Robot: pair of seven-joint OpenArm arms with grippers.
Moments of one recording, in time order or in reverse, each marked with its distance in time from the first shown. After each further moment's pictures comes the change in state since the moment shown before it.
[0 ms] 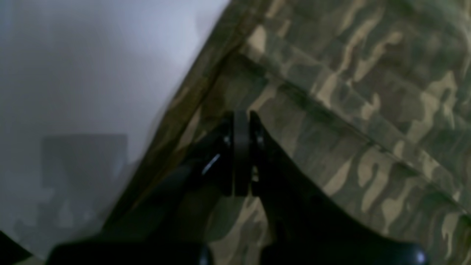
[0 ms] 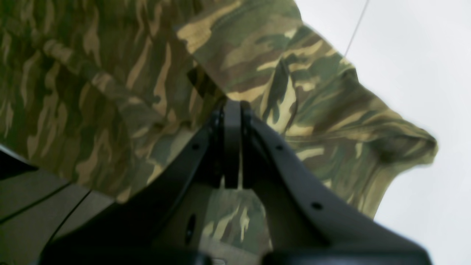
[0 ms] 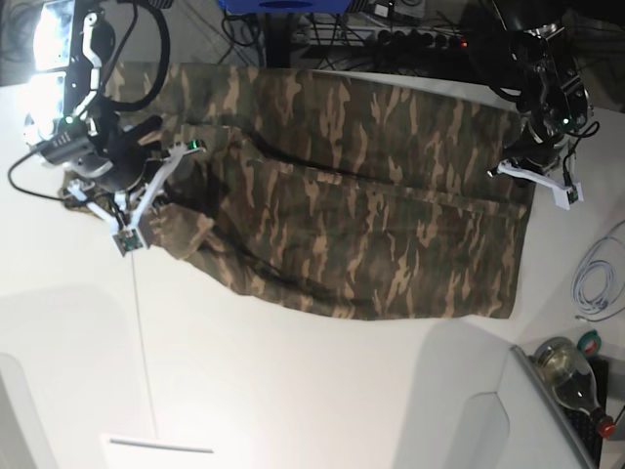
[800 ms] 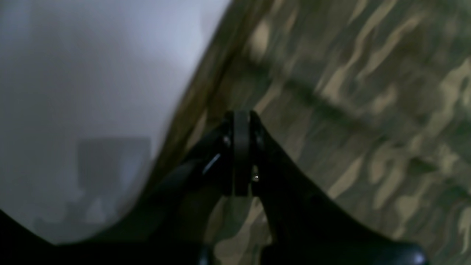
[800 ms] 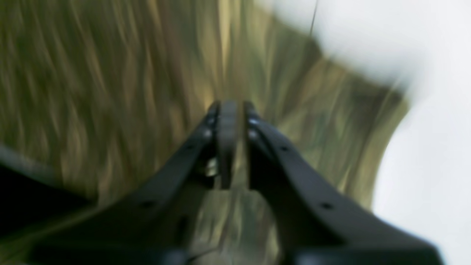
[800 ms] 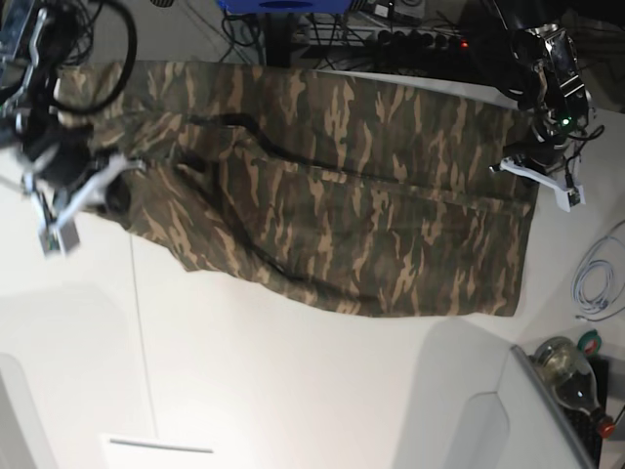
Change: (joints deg) left arm 0.9 0.1 -0.3 3.8 5.9 0.0 0.5; right arm 2.3 -0.1 18.1 -2.4 16.2 5.2 -2.0
